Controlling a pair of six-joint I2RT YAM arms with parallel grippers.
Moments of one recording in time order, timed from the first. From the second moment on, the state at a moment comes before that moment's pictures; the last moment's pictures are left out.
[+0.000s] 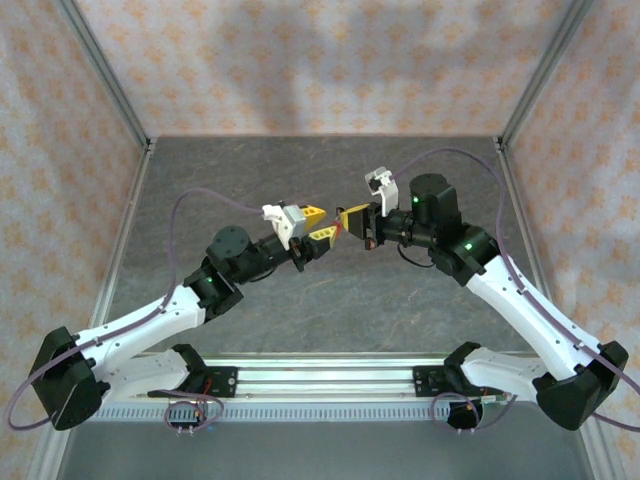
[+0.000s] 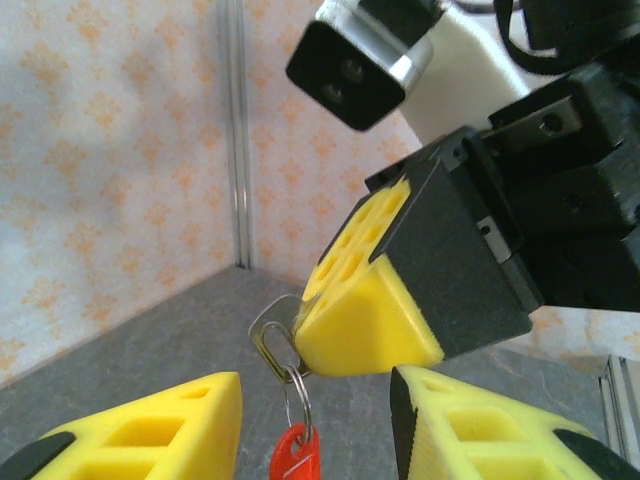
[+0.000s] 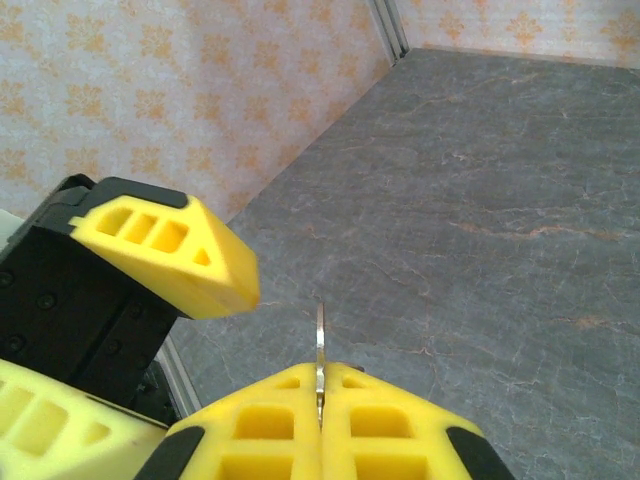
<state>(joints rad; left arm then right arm) -0.75 1.07 0.70 0.44 0.22 -0.03 0.61 1.09 1.13 -0.43 -0.46 0.29</state>
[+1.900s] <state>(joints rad) -0.75 1.04 0.64 0.46 0.23 -0.01 0.61 1.08 1.13 -0.41 -0.47 0.30</state>
